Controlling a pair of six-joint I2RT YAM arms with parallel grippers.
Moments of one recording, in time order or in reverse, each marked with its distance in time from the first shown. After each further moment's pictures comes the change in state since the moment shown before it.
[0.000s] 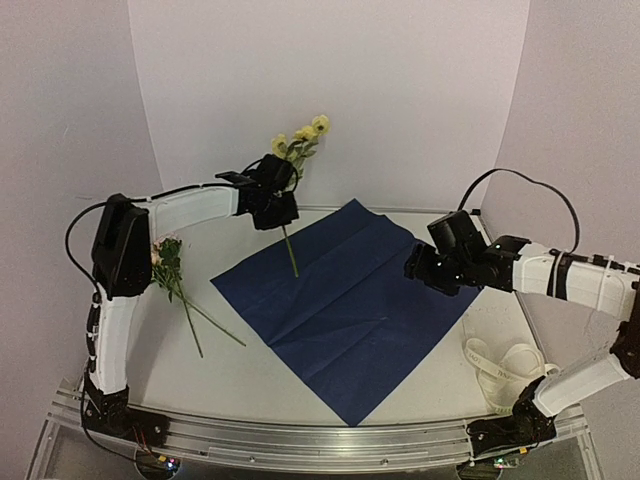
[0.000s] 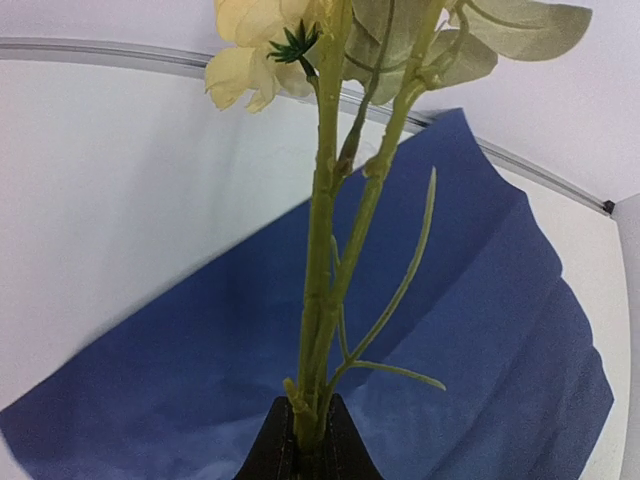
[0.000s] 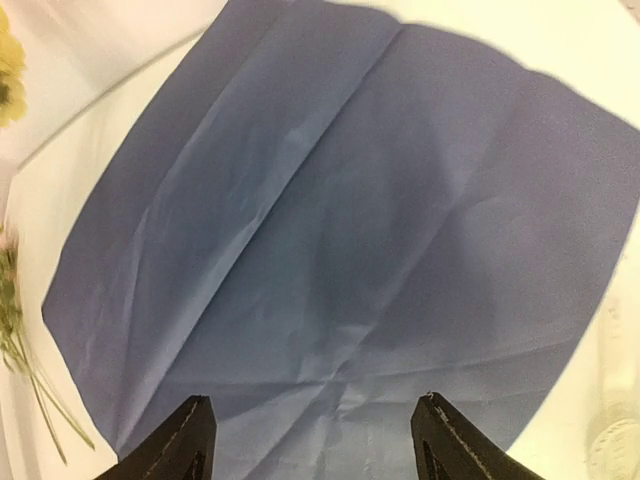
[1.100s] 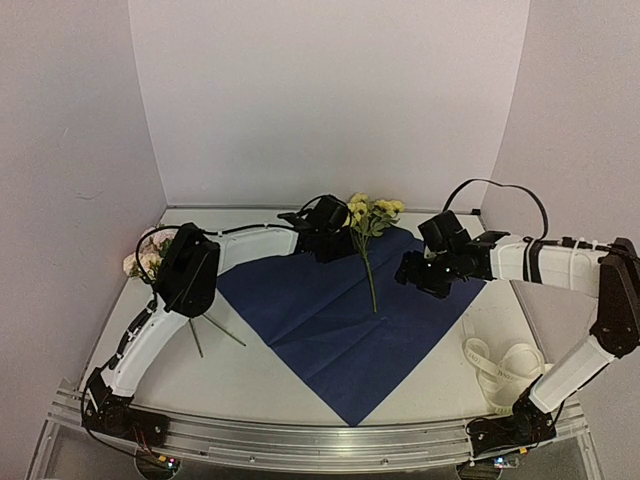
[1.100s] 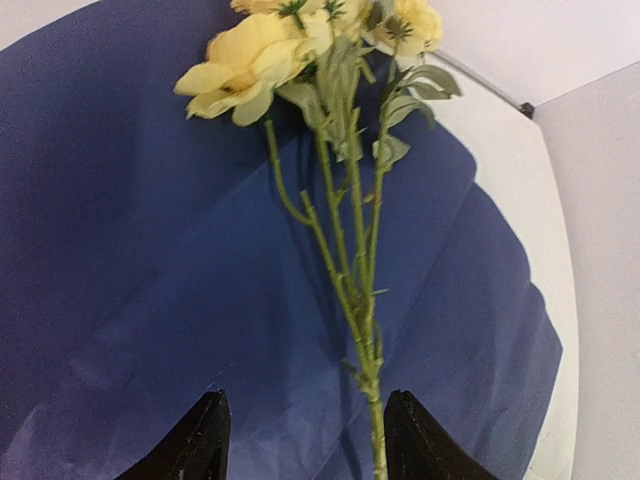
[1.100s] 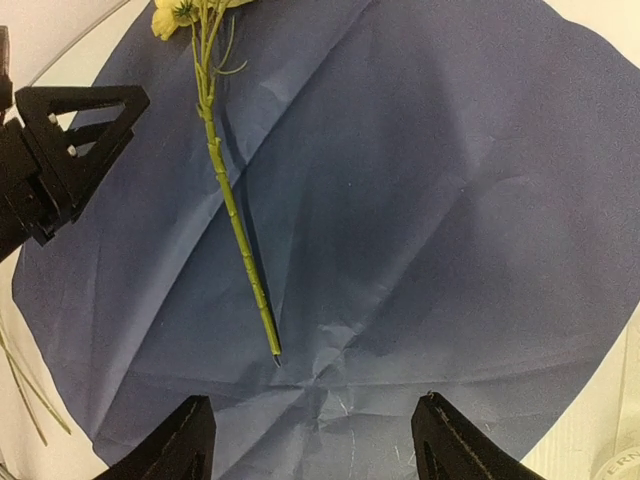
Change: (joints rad) left arm -0.154 0.459 0.409 0.141 0.189 -0.124; right arm -0.084 0.161 0.046 0.013 -0.180 -0.084
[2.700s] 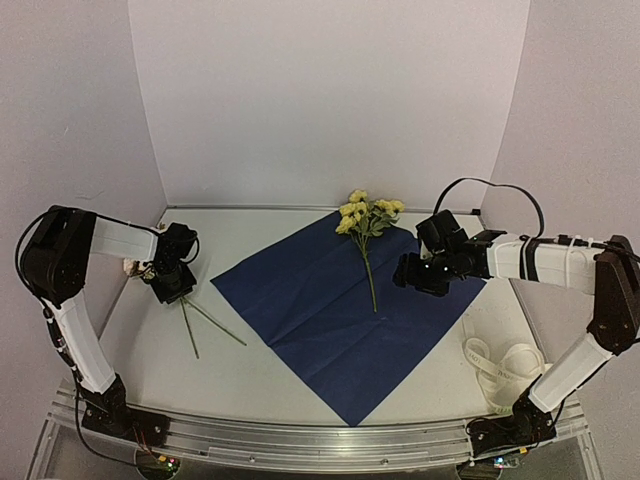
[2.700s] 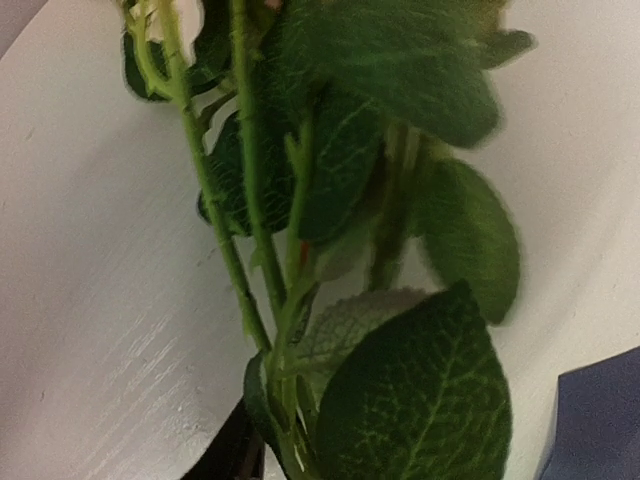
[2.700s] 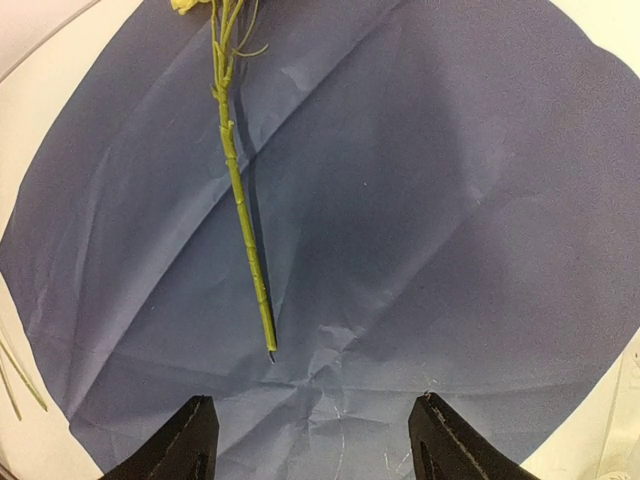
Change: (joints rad) left arm 0.547 -0.812 -1.320 -0.077 -0.231 -0.089; right arm 0.000 0.029 0.020 -0.003 -0.023 -0.104
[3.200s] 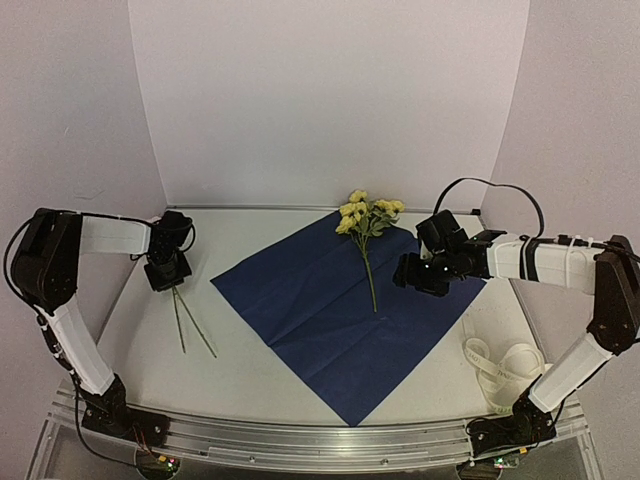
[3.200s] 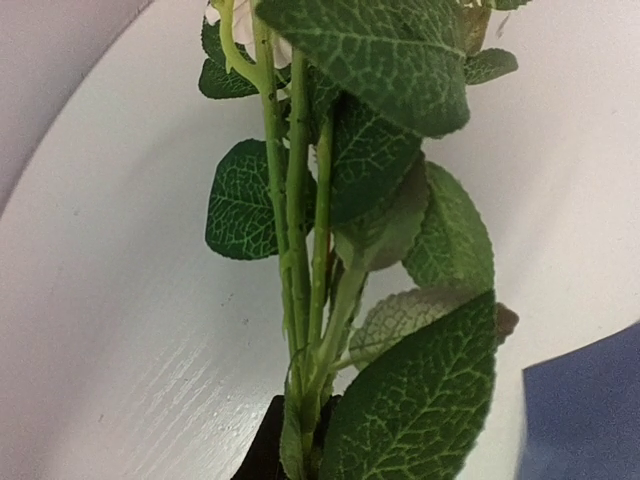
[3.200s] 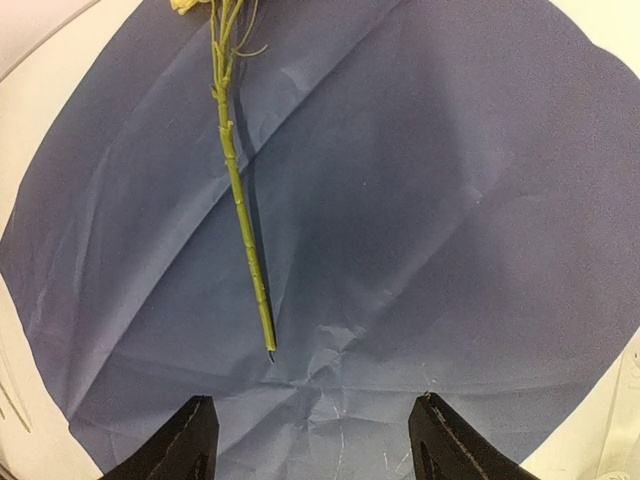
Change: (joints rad) left arm 0.007 -0.052 0.032 -0.038 -0.053 0.125; right arm 0.000 0.000 0.000 0.000 0.001 0.000
